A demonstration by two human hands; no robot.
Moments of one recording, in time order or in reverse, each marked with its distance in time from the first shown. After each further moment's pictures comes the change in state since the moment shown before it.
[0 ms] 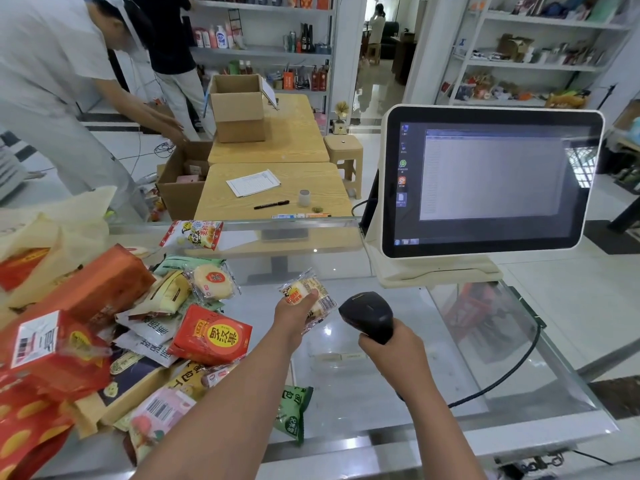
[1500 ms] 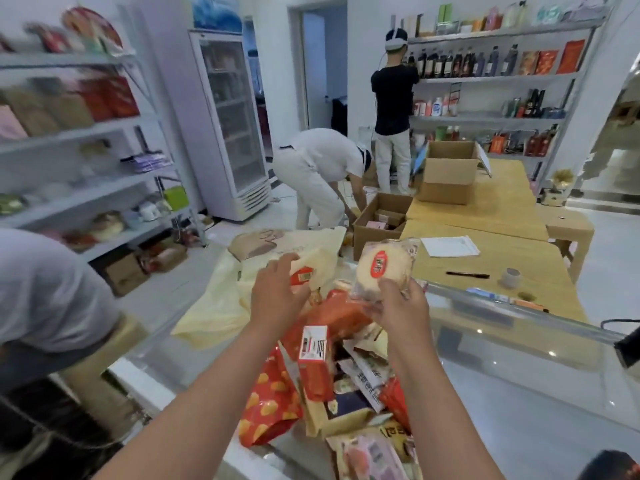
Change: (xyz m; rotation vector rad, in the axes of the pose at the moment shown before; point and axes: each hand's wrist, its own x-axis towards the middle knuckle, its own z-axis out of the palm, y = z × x) left_hand -0.146 0.205 -0.272 1.099 0.934 0.645; right_hand -0.044 -0.256 0.191 0.797 -0.504 -0.166
